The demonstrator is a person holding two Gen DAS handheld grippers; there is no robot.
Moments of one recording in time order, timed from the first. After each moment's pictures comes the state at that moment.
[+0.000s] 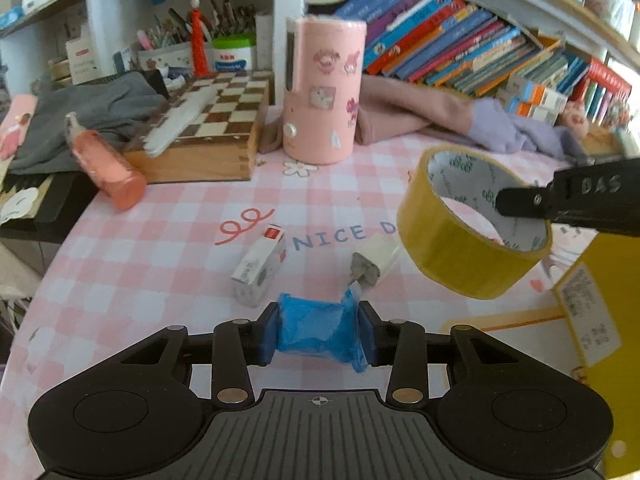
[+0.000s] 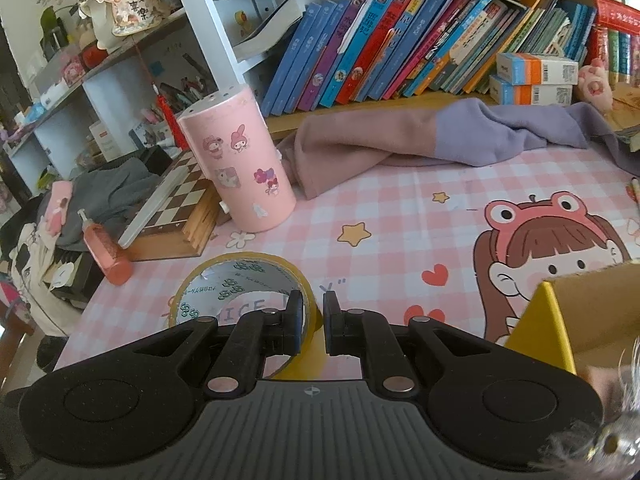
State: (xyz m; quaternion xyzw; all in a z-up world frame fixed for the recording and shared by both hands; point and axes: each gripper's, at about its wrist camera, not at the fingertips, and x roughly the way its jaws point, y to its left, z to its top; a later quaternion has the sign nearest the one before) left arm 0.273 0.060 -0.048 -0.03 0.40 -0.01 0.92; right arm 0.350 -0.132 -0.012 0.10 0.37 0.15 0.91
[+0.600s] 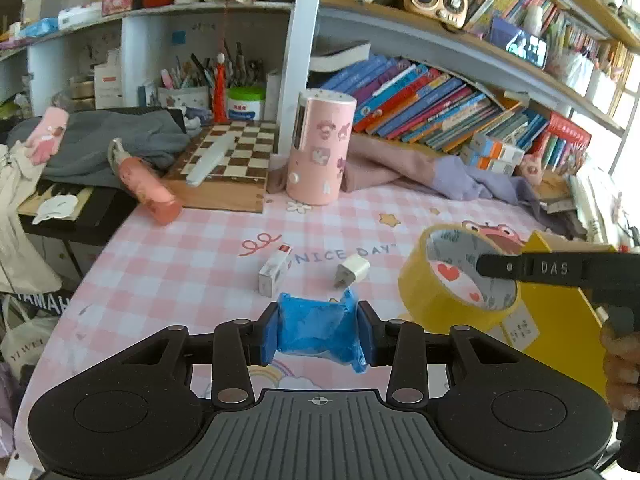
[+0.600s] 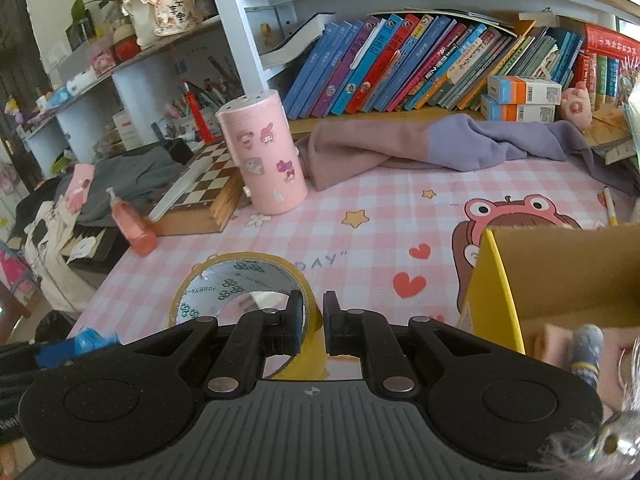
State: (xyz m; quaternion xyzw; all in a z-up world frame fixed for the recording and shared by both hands) left arm 0.187 0.082 0.006 -0.07 0.34 -0.03 0.94; right arm 0.277 -0.139 0.012 0.07 0.35 0.16 0.92
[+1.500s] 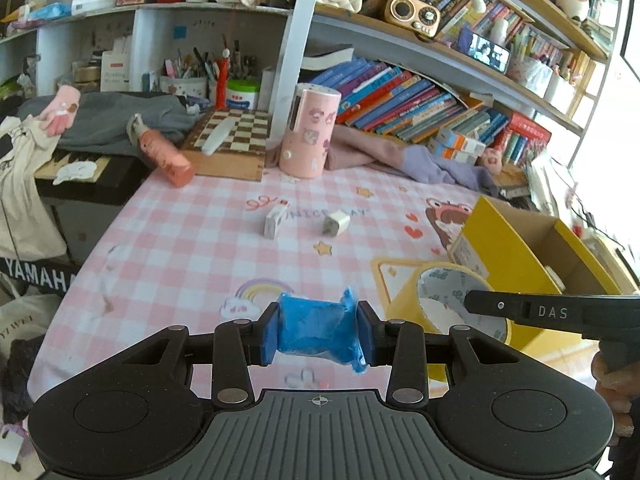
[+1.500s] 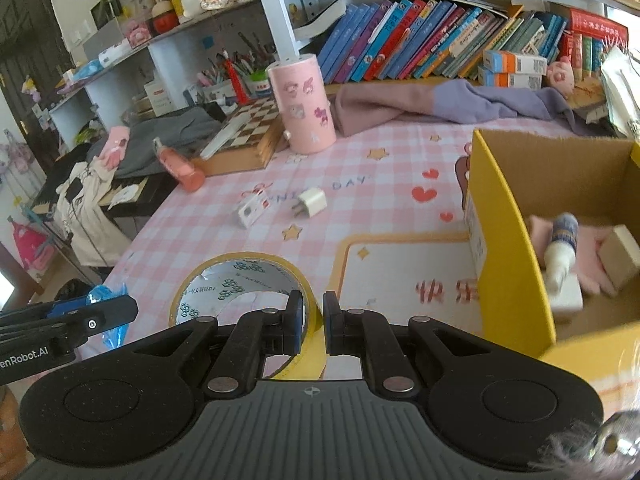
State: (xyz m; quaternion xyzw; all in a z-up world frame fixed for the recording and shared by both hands) left arm 0.087 0.109 0.010 -0.09 0.34 -0.07 0.93; right arm 0.153 -0.122 0.016 0.07 0.38 0.16 0.91
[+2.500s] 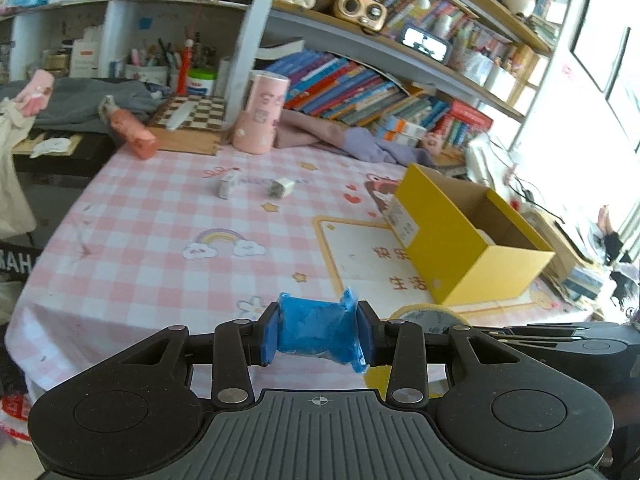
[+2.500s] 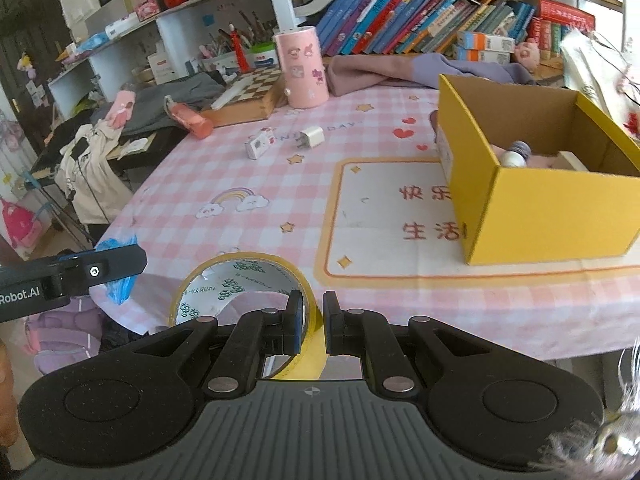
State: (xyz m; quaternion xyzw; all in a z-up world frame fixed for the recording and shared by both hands) left arm 0.016 0.100 0.006 -0.11 0.33 -0.15 0.92; right arm 0.036 -0.119 0.008 0.05 0.40 0.13 0.91
